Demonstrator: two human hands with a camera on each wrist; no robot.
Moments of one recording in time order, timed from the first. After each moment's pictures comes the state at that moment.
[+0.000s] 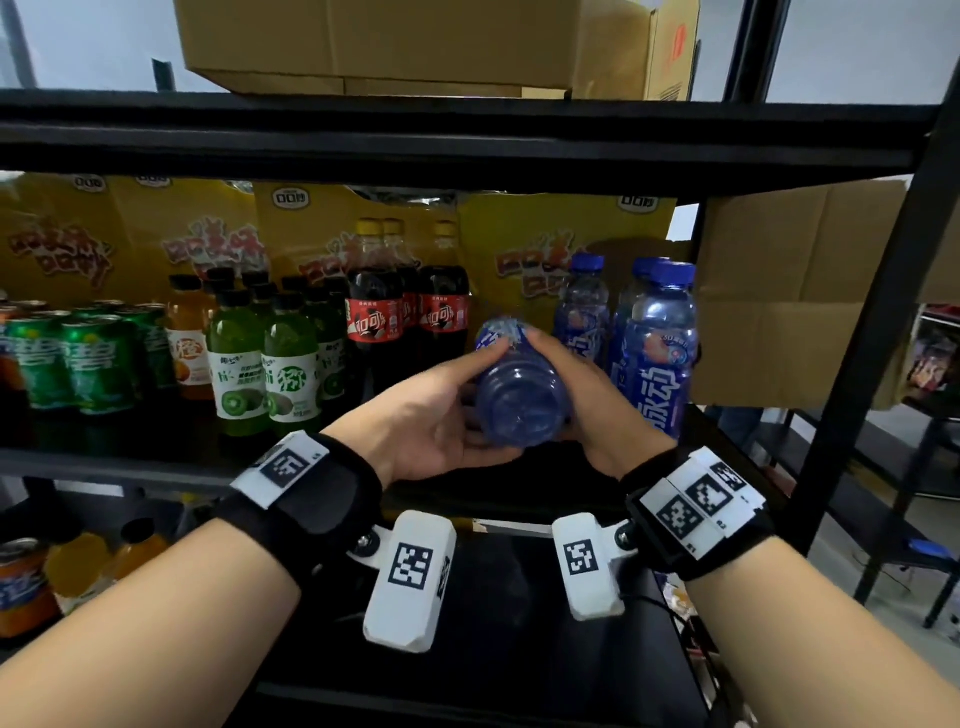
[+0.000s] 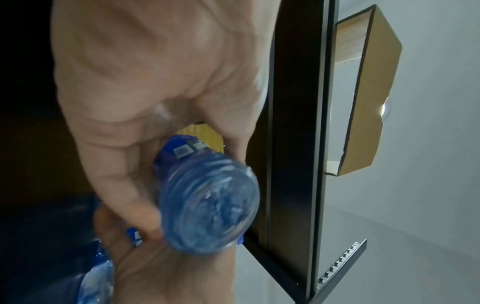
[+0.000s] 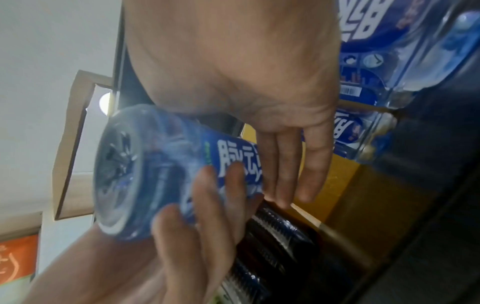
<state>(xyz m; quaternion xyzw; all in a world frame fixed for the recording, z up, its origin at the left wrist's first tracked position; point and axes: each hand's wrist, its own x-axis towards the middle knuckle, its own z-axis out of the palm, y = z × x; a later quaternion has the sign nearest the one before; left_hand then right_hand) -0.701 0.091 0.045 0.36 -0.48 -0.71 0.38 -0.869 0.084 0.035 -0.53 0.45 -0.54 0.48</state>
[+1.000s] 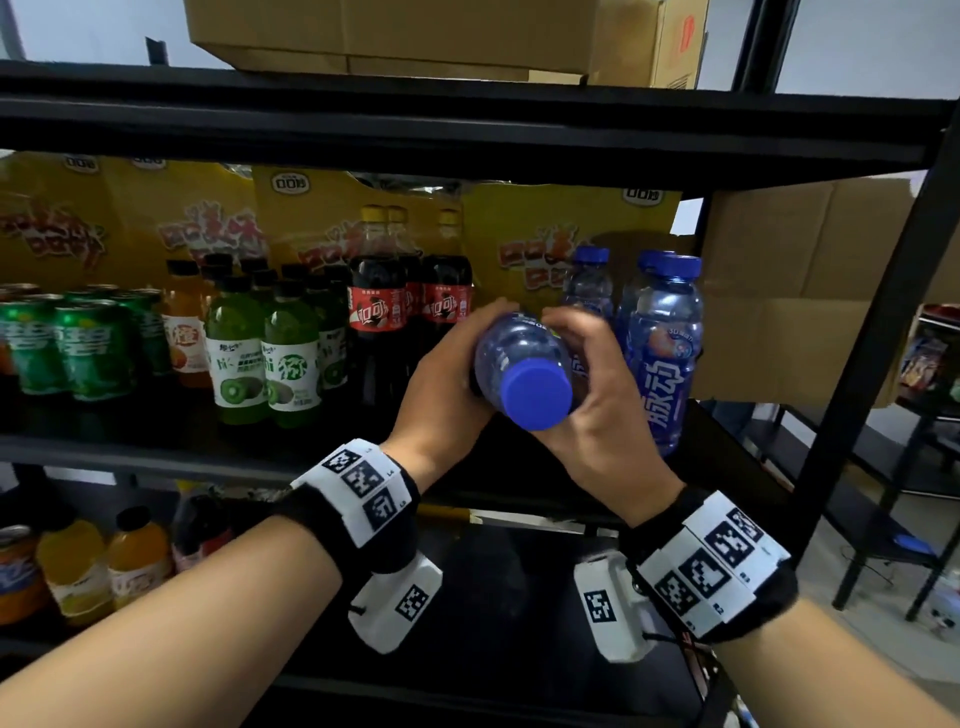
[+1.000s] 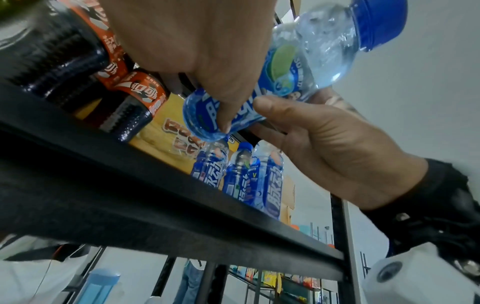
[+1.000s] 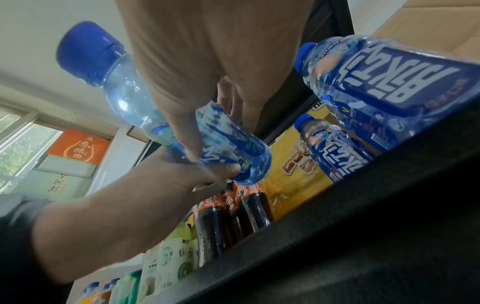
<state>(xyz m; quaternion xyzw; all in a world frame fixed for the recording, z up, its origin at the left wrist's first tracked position) -0.709 0.071 0.009 0.30 -0.72 -0.21 0.59 -0.870 0.121 0.012 -0.74 0.29 -0.60 0.07</state>
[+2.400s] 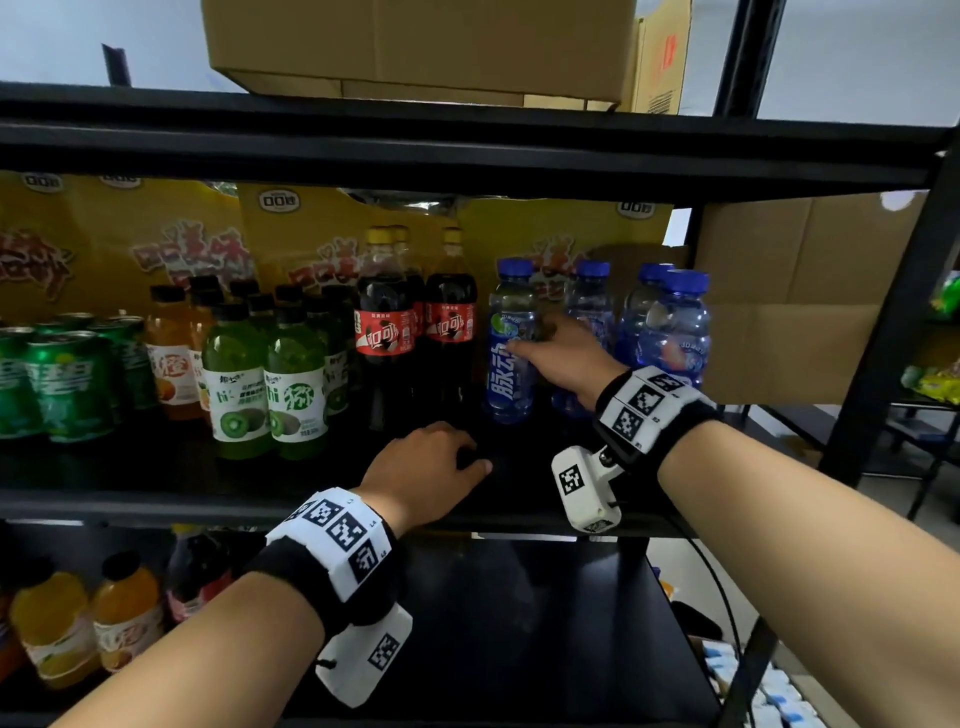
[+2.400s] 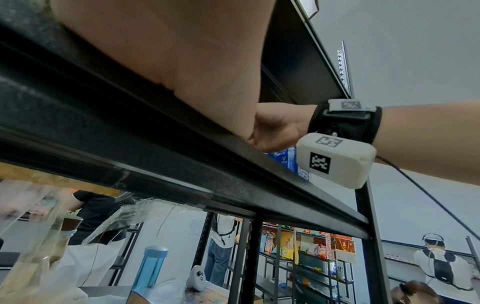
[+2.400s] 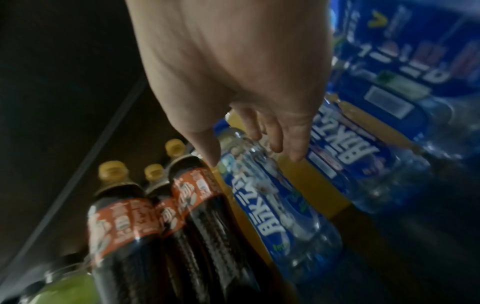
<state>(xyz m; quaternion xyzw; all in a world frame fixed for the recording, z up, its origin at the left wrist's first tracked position) -0.654 0.041 -0.024 0.52 -0.84 -0.05 0.18 -0.858 0.002 0.065 -0.61 0.60 -0.46 0.23</state>
